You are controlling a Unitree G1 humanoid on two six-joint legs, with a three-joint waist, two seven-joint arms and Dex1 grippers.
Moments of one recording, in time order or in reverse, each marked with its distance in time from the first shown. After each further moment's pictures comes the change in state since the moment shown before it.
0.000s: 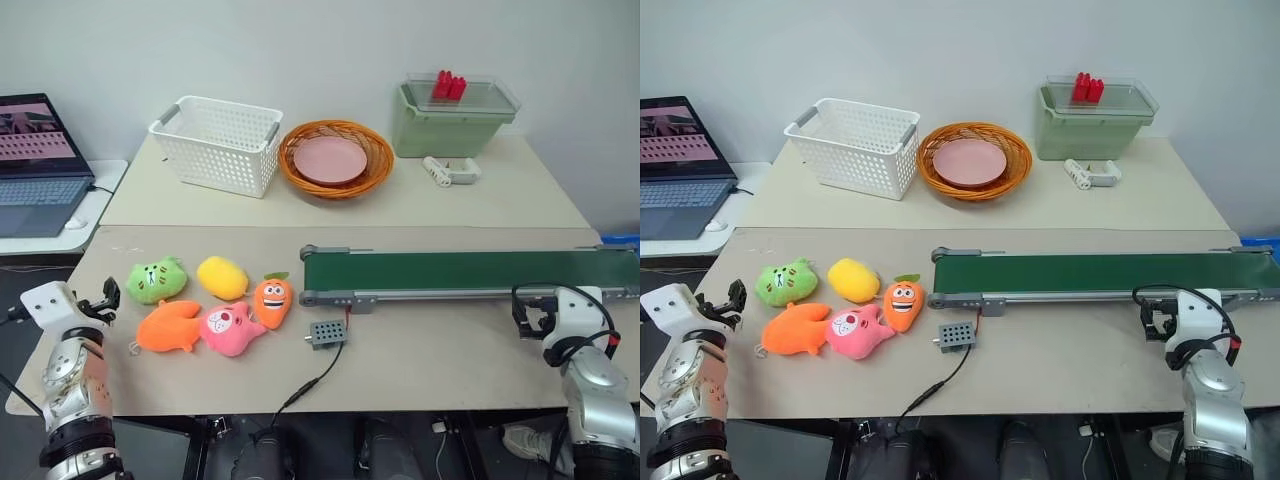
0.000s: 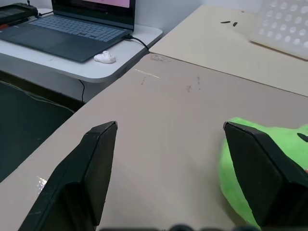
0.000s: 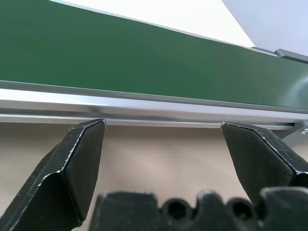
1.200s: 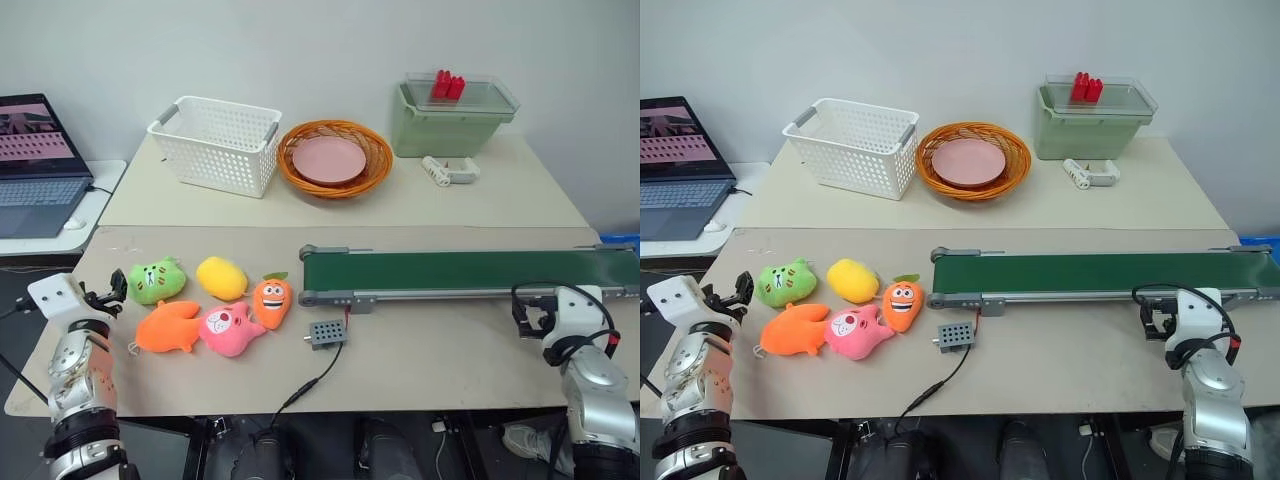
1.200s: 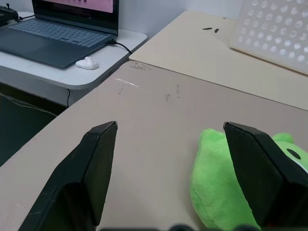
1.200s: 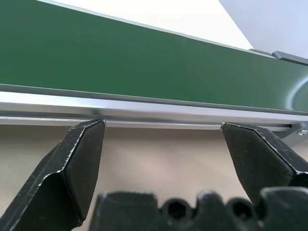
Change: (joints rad) left arm -0.031 -0.001 -0.011 0.012 -0.001 0.000 -0.029; right arm 0.000 0.000 0.001 -0.005 0.000 0.000 0.000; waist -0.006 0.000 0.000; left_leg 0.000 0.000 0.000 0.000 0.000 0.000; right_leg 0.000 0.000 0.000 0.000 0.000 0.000
